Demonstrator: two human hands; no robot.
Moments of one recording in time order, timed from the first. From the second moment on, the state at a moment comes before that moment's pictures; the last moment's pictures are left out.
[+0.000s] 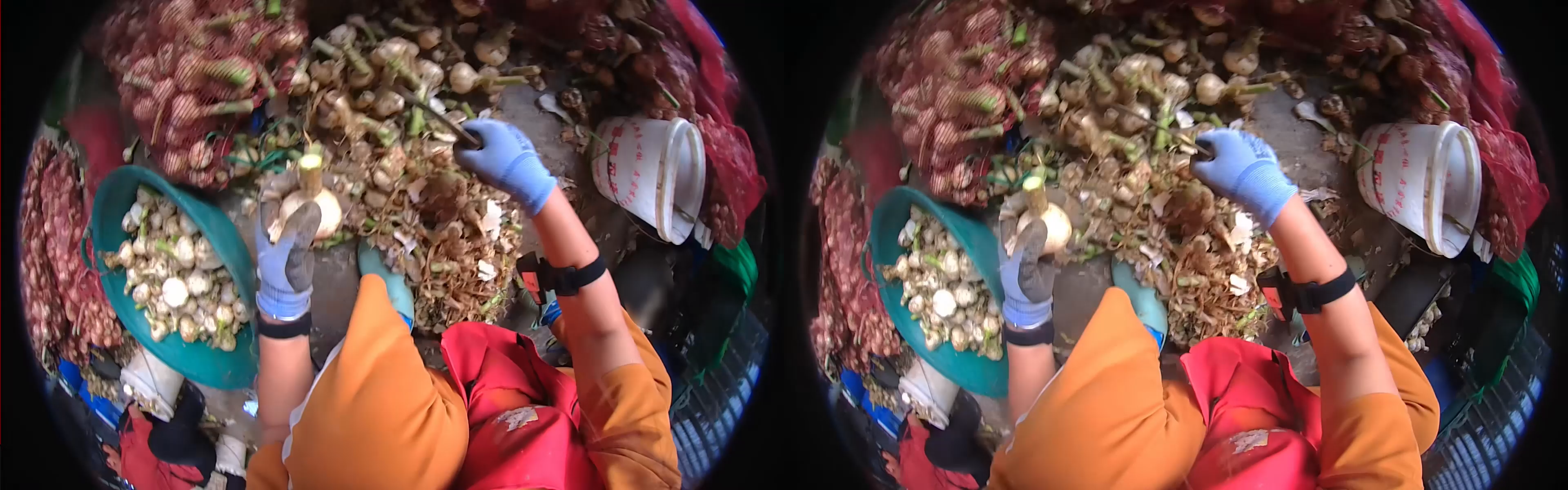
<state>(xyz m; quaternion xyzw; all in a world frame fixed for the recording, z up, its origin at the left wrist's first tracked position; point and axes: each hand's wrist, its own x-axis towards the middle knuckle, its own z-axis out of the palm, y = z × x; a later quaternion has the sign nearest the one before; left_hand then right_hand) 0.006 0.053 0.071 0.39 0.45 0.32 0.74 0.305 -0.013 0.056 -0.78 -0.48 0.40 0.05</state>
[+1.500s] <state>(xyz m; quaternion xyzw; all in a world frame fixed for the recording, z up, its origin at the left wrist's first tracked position) 0.027 0.019 0.051 0.88 0.24 0.18 0.36 0.237 -0.038 0.073 -0.68 -0.64 0.33 0.14</state>
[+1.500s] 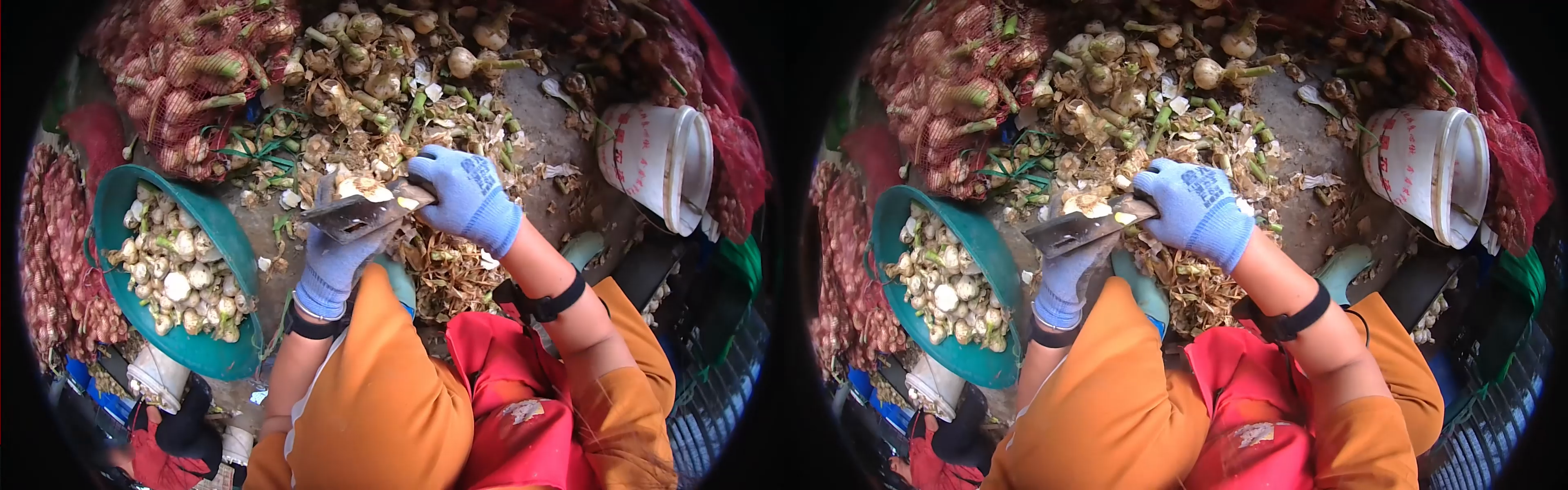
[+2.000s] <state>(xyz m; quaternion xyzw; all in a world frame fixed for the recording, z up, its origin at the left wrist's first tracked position) 0.012 0.011 0.025 0.37 0.37 0.18 0.83 0.229 -0.018 0.087 -0.65 -0.63 0.36 0.24</state>
